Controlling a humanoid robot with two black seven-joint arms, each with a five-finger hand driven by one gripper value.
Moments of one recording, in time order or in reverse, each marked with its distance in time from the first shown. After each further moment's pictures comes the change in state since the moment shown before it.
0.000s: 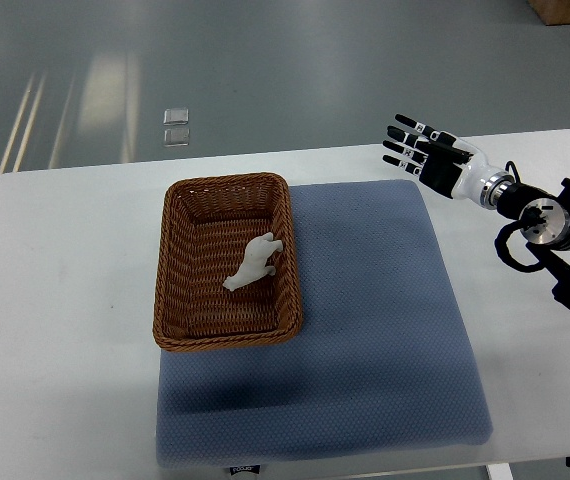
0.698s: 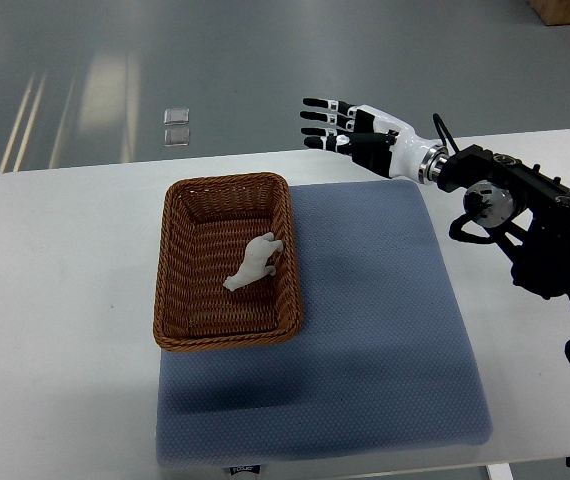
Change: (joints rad) left arm 0.000 0.000 0.000 0.000 0.000 0.000 0.000; right arm 0.099 0.096 0.001 0.012 -0.364 0.146 0.073
